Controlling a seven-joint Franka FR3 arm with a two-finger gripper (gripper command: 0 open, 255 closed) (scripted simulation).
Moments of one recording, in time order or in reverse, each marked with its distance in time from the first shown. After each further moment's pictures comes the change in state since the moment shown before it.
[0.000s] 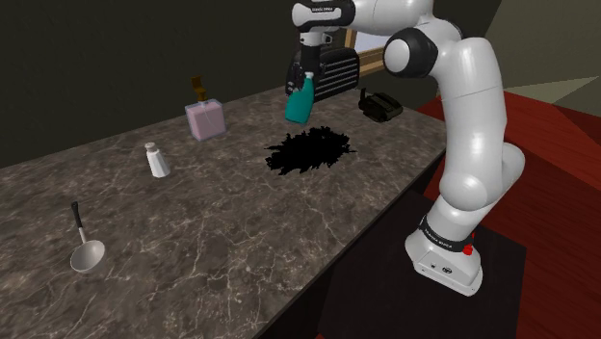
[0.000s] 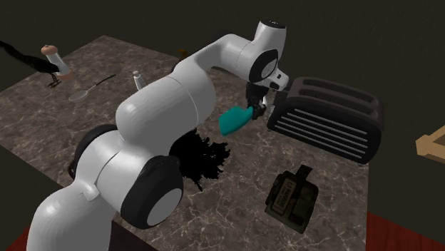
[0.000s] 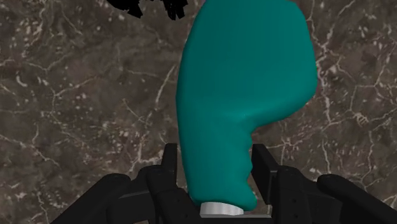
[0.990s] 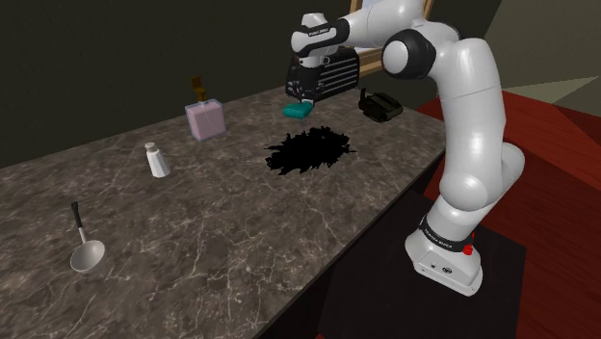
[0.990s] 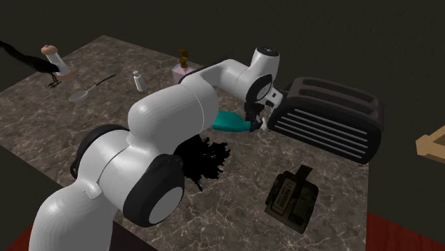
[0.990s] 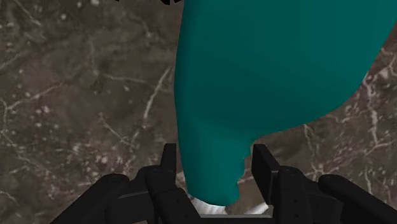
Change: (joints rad) arm 0.004 0.013 0.001 -0.179 0.003 0.190 -0.009
